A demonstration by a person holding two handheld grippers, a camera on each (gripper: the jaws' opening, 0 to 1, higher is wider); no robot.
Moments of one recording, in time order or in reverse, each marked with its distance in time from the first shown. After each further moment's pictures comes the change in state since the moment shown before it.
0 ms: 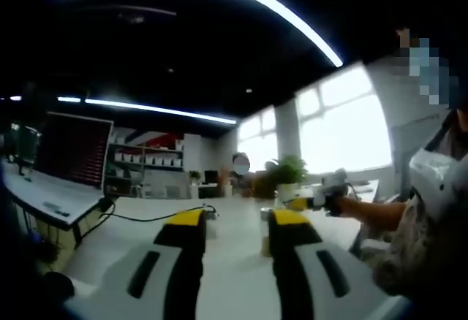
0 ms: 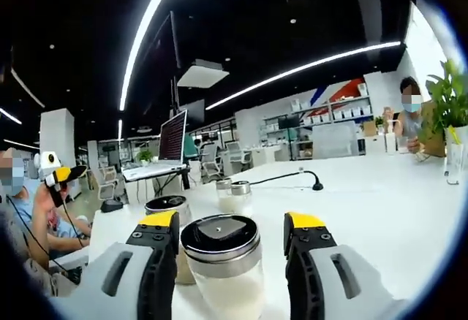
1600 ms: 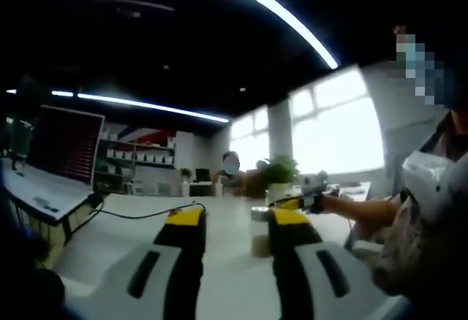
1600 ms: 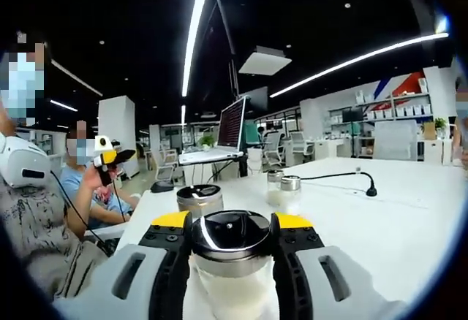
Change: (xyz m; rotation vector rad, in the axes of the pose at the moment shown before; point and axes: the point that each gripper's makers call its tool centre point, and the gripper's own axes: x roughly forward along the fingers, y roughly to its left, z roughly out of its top) left arm 0.008 -0.015 -0.005 -0.025 0.011 -0.059; right arm 0.004 0.030 -0.007 -0.016 0.046 0.440
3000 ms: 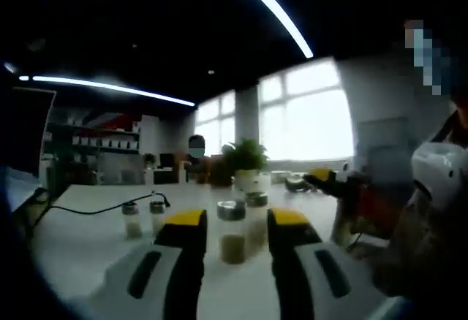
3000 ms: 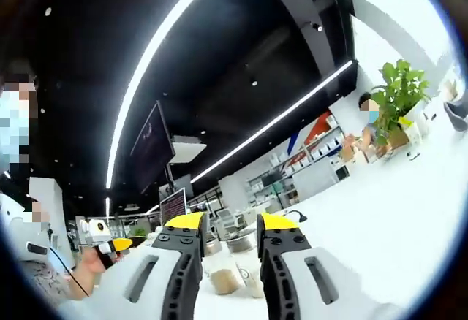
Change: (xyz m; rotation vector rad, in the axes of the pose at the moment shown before) left arm 0.081 -0.033 -0.029 -0.032 0.086 -0.247; right arm -0.150 0.070 0.042 0.147 -0.539 -0.573
